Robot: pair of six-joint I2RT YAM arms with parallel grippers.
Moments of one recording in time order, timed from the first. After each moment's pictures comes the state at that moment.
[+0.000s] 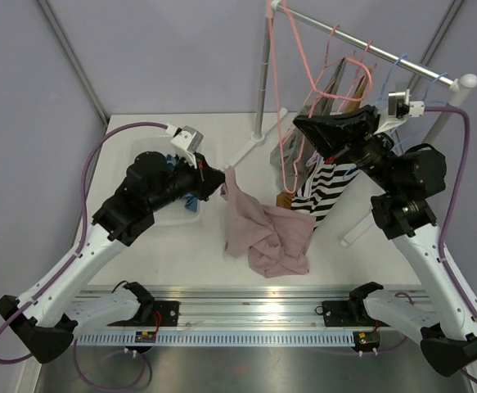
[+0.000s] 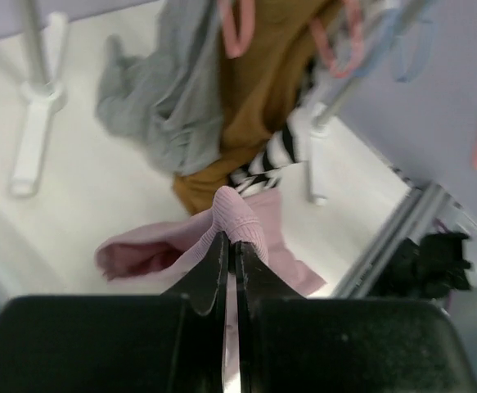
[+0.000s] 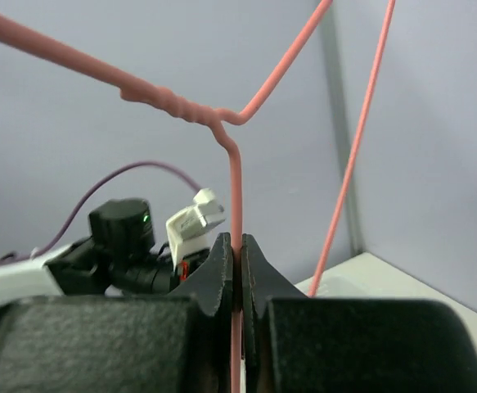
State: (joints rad) left arm -0.67 0.99 1.14 -0.32 0.24 -0.31; right arm 0.41 1.00 1.19 0.48 -0.62 0.64
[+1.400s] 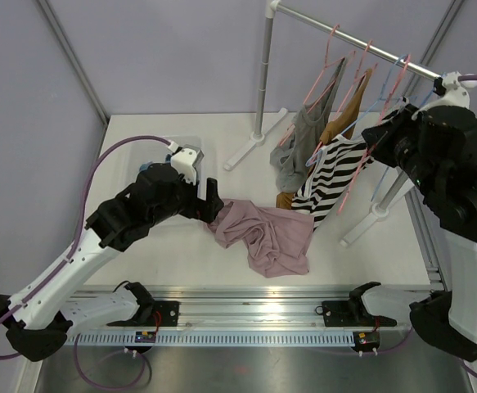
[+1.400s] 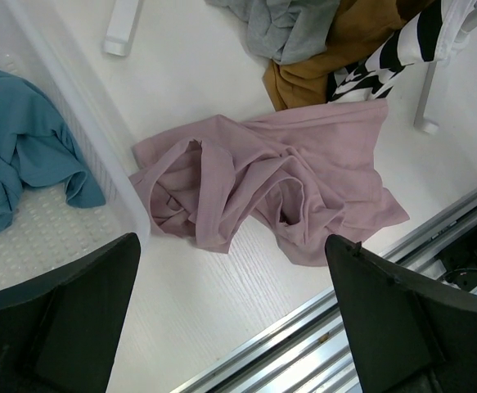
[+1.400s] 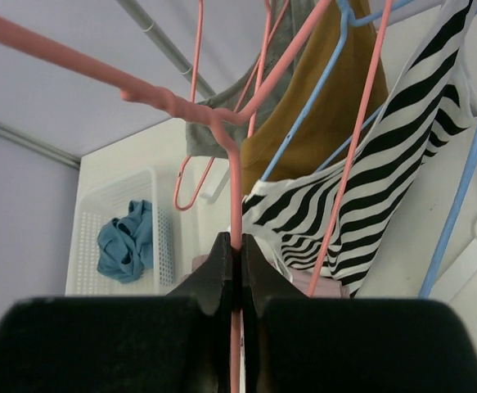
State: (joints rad) left arm -0.77 0.98 1.21 -0.76 -0.11 -0.31; right arm 0.41 1.16 2.06 -1.18 0.30 0.61
